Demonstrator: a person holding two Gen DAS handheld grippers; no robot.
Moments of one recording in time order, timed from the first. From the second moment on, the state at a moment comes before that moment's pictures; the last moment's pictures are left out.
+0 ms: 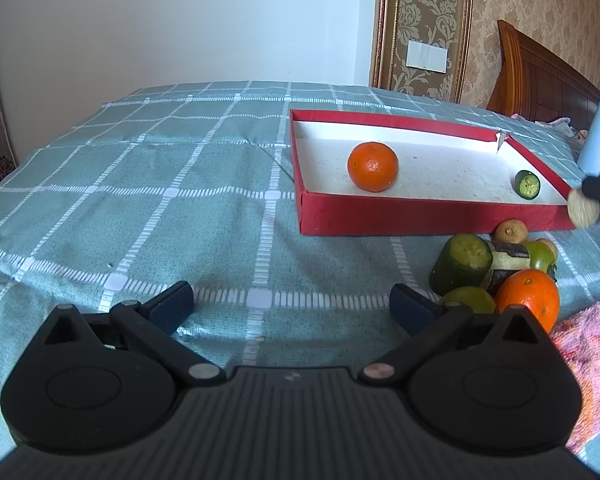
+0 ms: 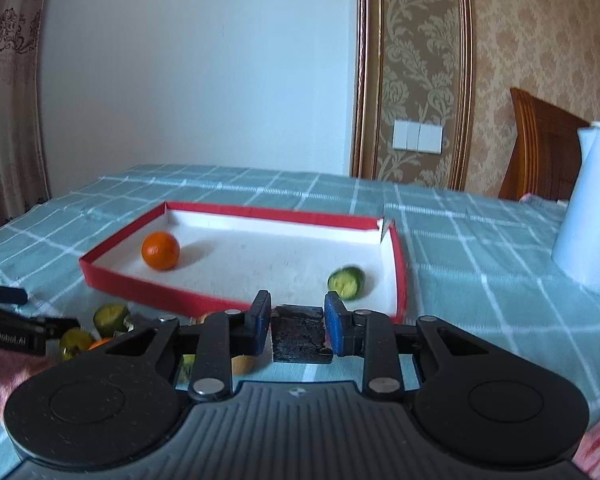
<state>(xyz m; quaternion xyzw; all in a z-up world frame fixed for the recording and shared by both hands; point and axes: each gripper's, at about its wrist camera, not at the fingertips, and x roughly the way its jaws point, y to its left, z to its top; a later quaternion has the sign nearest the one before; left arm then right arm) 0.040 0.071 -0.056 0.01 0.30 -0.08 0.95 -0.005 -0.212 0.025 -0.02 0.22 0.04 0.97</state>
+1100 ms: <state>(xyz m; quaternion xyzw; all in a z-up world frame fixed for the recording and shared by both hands) 0.040 0.072 -0.055 0.01 0.30 -0.08 0.95 0.139 -0.179 -0.004 -0.09 0.30 0.01 0.95</state>
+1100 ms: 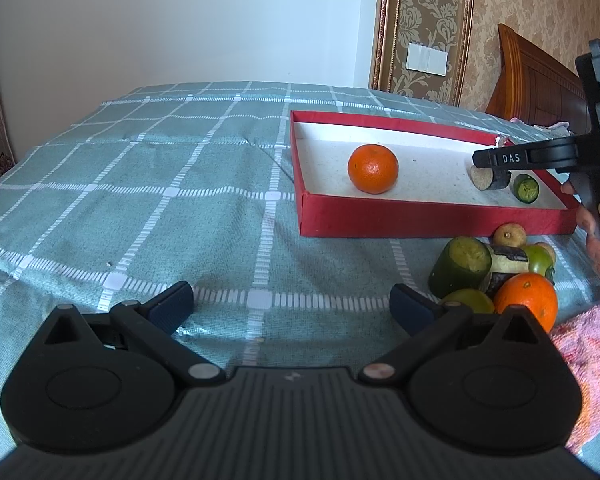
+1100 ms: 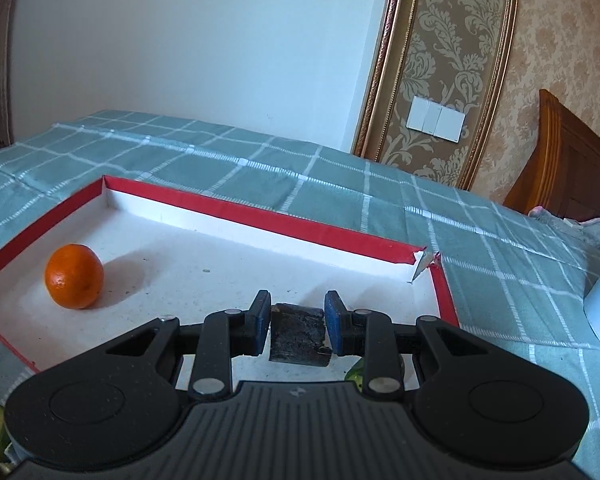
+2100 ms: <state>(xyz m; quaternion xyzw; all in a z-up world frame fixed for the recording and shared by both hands) 0.041 0.070 -0.056 0.01 0.31 -0.08 0.95 0.085 -0.218 0.023 -0.02 0.25 0.00 0.97</state>
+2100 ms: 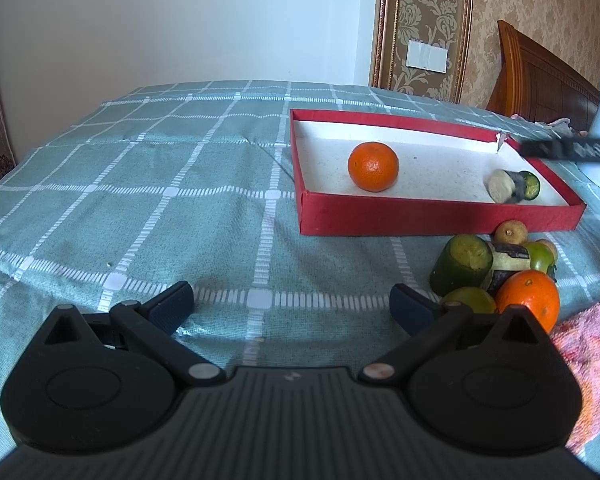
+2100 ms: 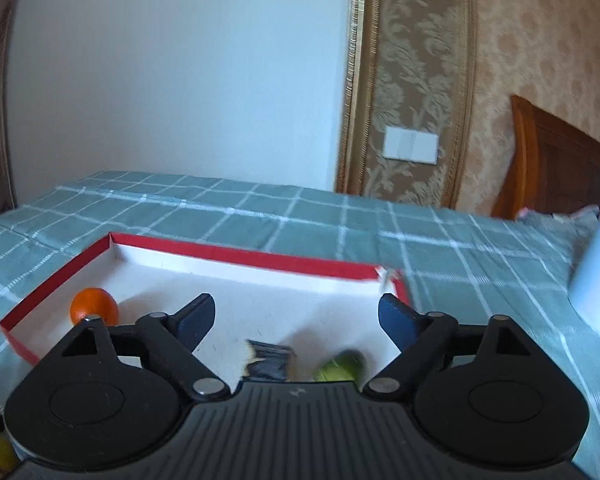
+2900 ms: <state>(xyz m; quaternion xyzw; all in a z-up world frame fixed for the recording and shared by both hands) 0.023 0.081 -0.050 -0.02 0.27 -0.07 0.96 0.042 -0.255 -0.024 0.01 0.34 0.00 0.94</state>
